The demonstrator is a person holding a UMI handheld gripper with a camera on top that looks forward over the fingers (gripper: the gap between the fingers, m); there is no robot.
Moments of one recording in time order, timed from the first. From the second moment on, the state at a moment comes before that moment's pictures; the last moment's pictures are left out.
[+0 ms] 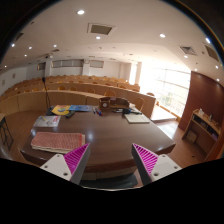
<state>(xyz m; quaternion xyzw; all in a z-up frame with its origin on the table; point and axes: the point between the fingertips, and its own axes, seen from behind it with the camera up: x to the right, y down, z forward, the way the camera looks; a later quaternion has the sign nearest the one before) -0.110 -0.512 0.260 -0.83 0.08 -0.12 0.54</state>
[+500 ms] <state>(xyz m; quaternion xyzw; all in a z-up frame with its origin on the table) -0.291 -0.491 0.130 -0.90 0.00 -0.05 0.44</state>
